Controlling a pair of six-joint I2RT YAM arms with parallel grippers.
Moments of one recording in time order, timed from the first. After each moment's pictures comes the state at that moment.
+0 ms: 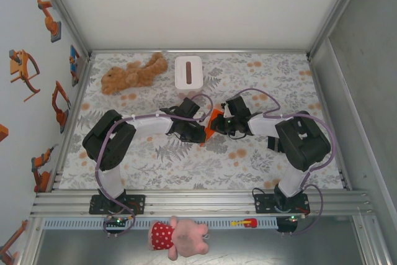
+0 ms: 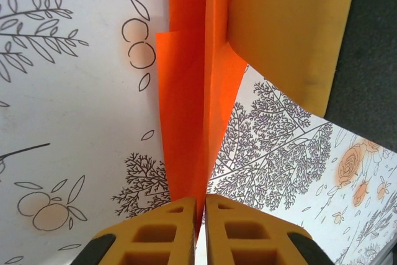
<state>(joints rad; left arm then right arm) -0.82 1.84 1.06 -0.37 0.37 -0.54 0.52 1.75 0.82 0.01 -0.46 0.75</state>
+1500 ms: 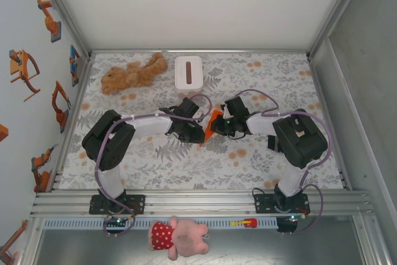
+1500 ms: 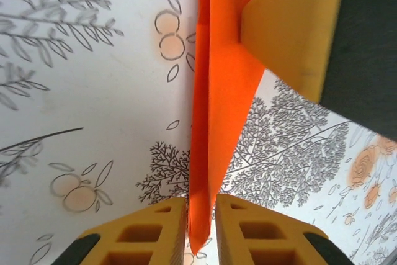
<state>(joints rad) -0.81 1.82 1.06 -0.40 0.33 -0.55 0.52 1.79 0.83 -0.02 -0.45 0.75</state>
